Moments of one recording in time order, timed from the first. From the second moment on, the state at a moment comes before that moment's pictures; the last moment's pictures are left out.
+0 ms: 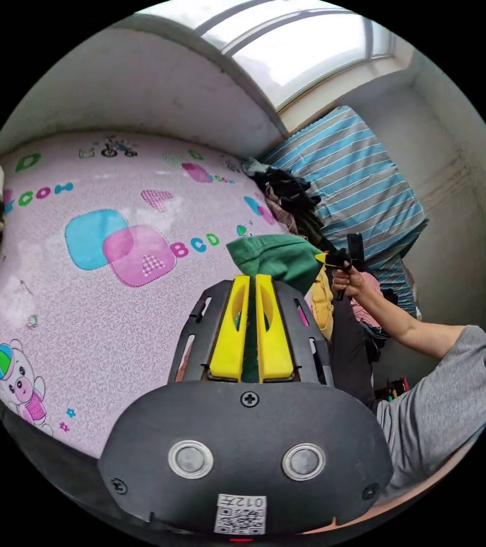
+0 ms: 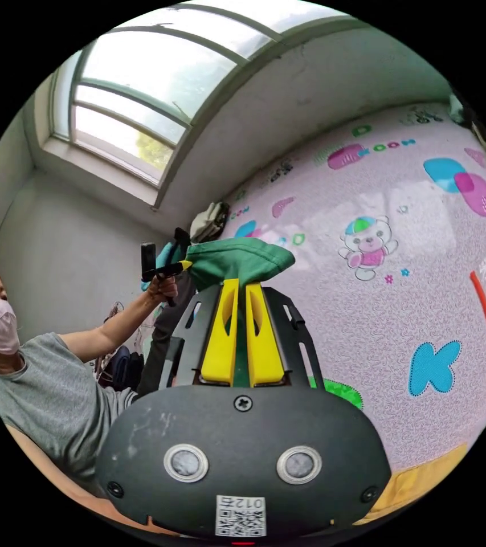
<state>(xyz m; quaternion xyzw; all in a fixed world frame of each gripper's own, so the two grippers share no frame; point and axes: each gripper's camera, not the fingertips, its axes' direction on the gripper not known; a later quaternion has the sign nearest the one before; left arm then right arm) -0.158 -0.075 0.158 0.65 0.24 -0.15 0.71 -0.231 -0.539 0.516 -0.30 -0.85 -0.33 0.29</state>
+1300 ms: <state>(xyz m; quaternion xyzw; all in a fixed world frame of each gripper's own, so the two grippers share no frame) 0.550 0.547 0.596 0.61 -0.14 -0.65 0.44 -0.025 -0.127 -0.154 -0.15 -0.84 -0.47 -0.21</state>
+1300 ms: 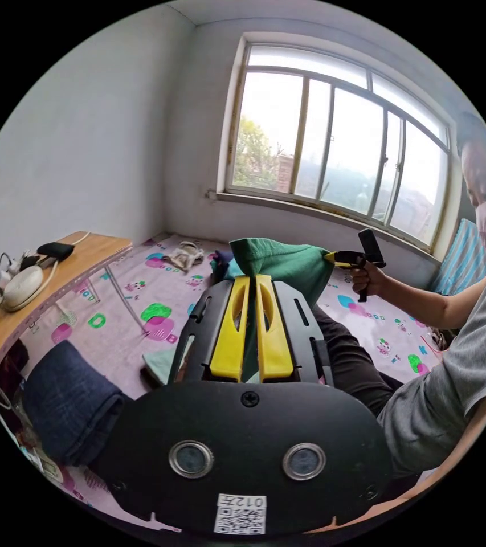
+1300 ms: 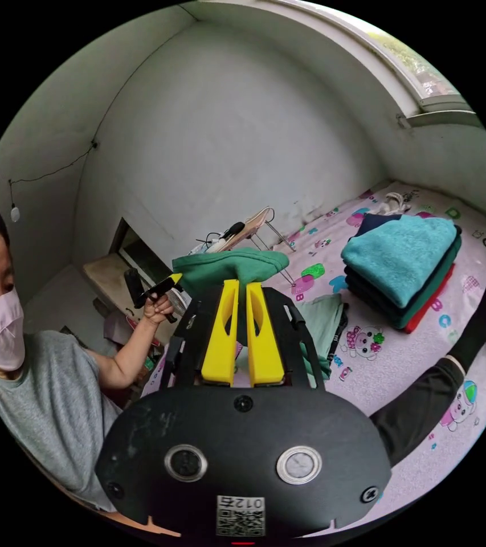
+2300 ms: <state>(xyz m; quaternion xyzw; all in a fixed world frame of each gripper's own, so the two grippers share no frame) 0.627 0.584 0.798 0.56 -0.05 -0.70 0.43 -0.060 0.186 -0.221 -0.13 -0.79 -0.57 -0.20</state>
